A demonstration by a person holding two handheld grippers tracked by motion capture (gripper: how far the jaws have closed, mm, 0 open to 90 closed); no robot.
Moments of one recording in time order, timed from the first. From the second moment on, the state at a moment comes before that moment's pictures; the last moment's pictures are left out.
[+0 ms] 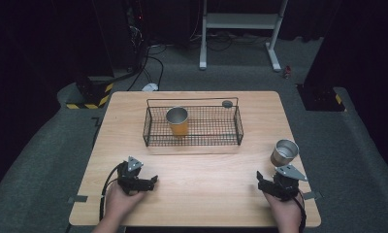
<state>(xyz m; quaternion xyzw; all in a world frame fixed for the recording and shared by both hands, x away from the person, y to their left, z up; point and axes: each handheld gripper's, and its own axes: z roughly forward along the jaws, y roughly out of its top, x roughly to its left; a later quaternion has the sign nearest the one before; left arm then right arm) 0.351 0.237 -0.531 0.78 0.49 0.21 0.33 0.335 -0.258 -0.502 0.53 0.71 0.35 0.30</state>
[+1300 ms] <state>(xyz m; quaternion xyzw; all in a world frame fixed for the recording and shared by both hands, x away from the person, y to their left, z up) 0.352 0.237 -0.531 0.78 0.49 0.21 0.32 0.343 -0.297 -0.505 0.57 0.67 0.34 0.32</state>
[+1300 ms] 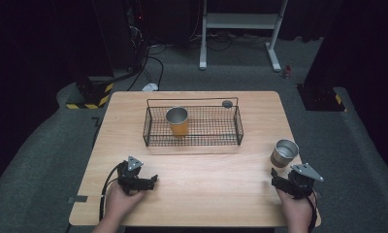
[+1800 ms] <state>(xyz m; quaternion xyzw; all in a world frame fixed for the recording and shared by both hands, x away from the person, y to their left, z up) 0.352 0.237 -0.531 0.78 0.50 0.21 0.32 0.377 -0.301 -0.501 0.57 0.67 0.33 0.34</state>
